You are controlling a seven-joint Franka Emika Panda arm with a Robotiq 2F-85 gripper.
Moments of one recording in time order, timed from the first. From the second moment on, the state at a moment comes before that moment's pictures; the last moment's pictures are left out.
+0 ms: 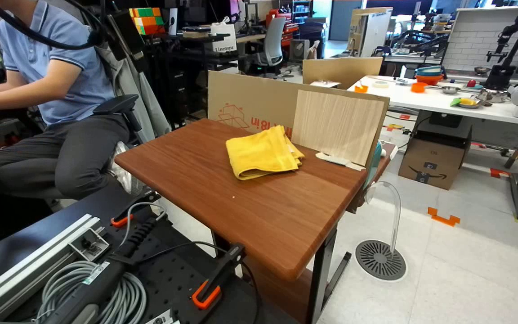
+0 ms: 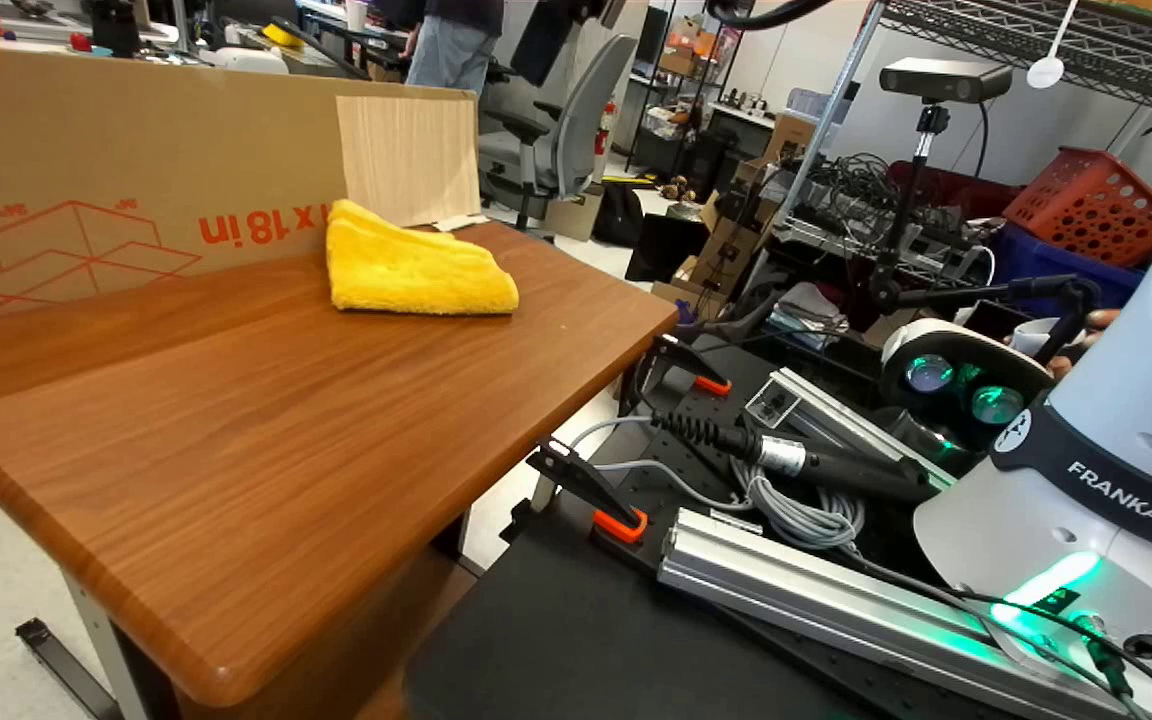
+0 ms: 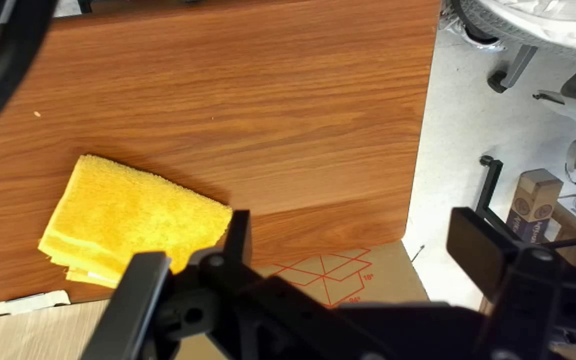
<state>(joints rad) 0.16 -0.40 0.30 -2.64 0.20 2.55 0.36</state>
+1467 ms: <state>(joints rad) -0.12 0.17 0.39 -2.33 -0.27 2.71 0.92</state>
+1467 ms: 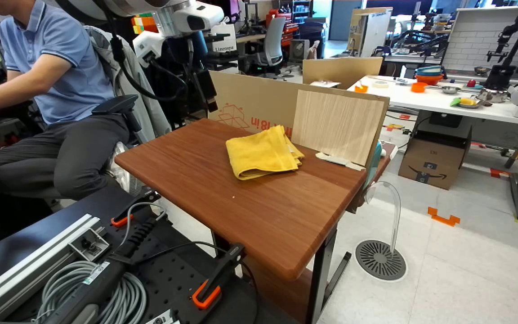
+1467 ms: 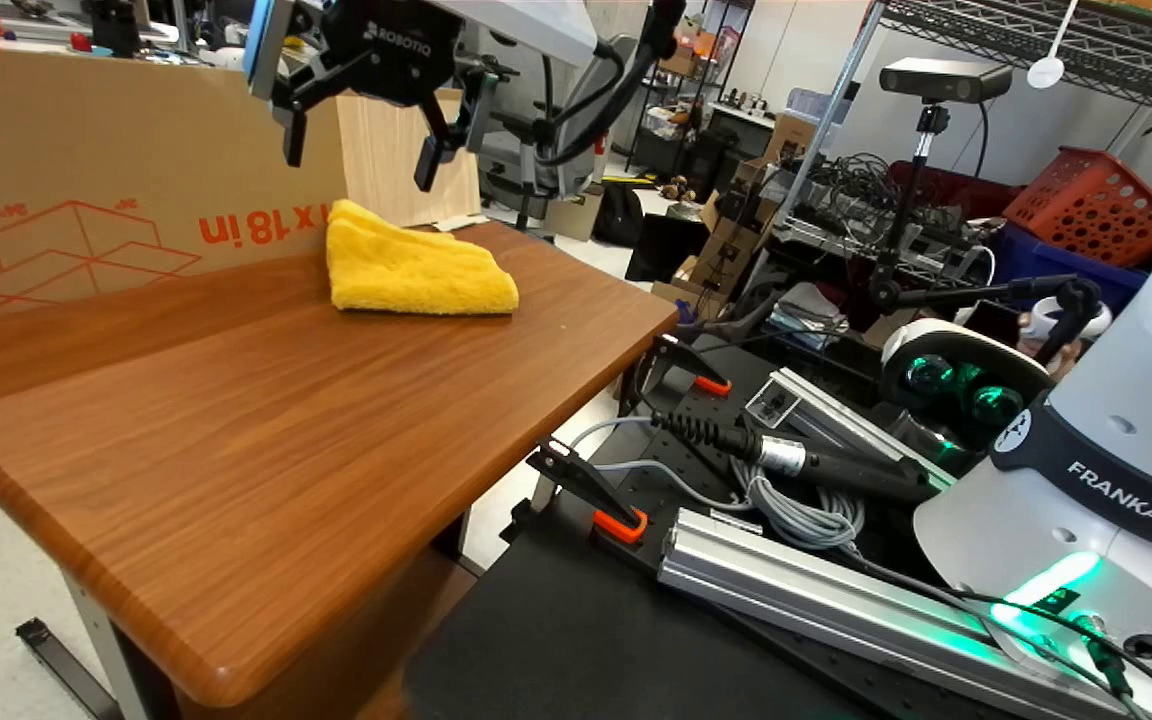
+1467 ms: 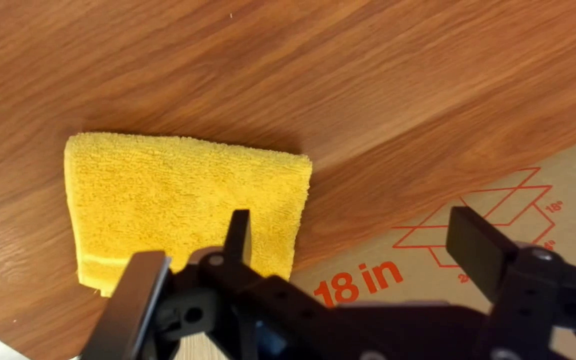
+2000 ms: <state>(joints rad) 0.05 0.20 0.19 -2.31 -0.24 2.68 0.88</state>
